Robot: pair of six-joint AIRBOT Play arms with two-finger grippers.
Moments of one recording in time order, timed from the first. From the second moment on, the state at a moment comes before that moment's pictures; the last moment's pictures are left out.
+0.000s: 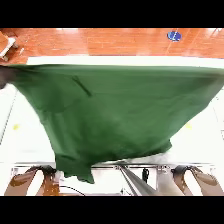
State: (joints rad) left arm 0.23 -0.66 0.99 0.95 -1.04 -1.35; right arm -0.31 -0.71 1.30 -1.14 1.37 1.44
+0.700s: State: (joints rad) left arm -0.02 -1.39 1.12 0.89 -0.55 -1.41; right arm -0.31 -1.60 1.42 -0.67 0.97 1.31
